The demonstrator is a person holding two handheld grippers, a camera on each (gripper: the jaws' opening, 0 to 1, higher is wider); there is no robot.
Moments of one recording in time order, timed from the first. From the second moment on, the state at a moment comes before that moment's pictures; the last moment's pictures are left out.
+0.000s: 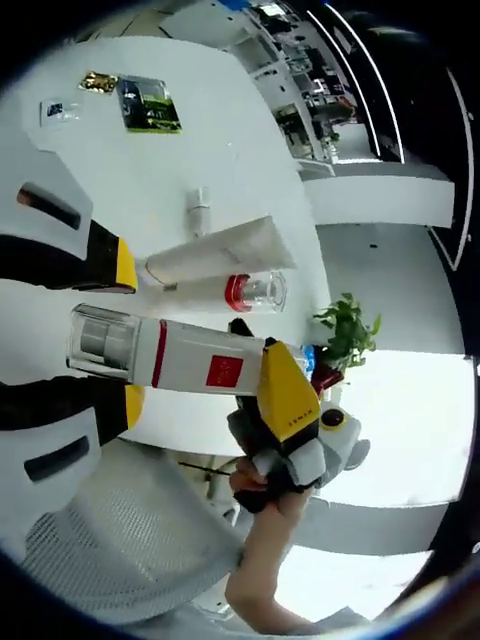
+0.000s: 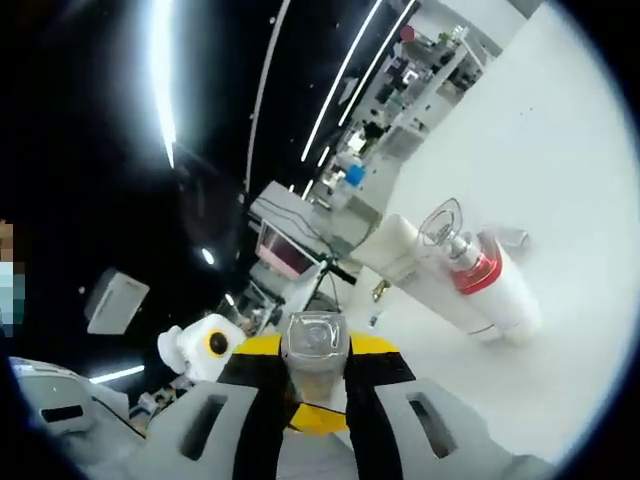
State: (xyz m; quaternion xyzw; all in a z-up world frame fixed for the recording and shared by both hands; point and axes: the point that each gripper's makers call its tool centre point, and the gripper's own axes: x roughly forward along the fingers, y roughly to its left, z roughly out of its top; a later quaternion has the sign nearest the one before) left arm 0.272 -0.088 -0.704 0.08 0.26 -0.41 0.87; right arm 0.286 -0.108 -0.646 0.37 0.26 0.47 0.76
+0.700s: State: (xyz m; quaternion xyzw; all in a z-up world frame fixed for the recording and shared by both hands) left arm 0.268 -0.087 -0.693 0.14 0.22 -0.42 0.87; right arm 0.287 -0.110 -0.653 0.41 0.28 0.45 0.74
